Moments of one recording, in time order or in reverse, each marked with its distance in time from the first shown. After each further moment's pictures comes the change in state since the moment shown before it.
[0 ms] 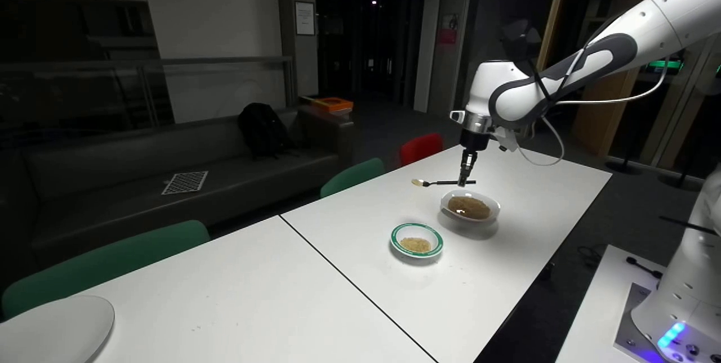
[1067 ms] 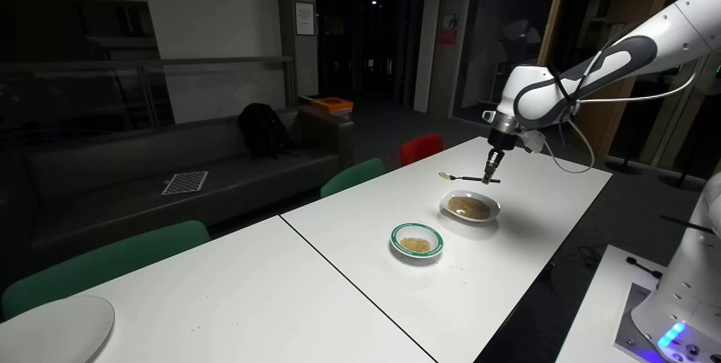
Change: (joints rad) arm -0.052 -0.117 -0.142 -0.175 0.054 0.088 -0.013
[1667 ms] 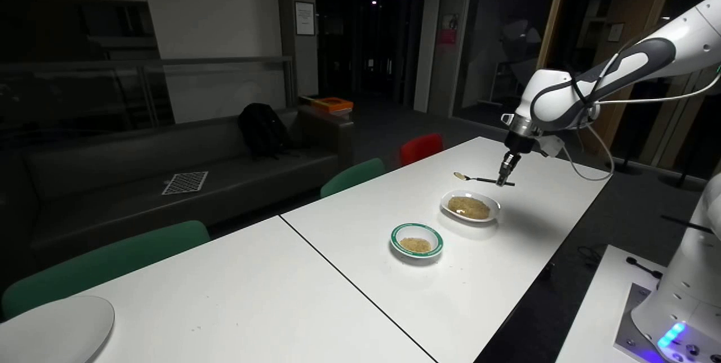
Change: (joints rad) arm -0.024 -0.084 -0.068 -0.115 0.025 0.048 -0.008
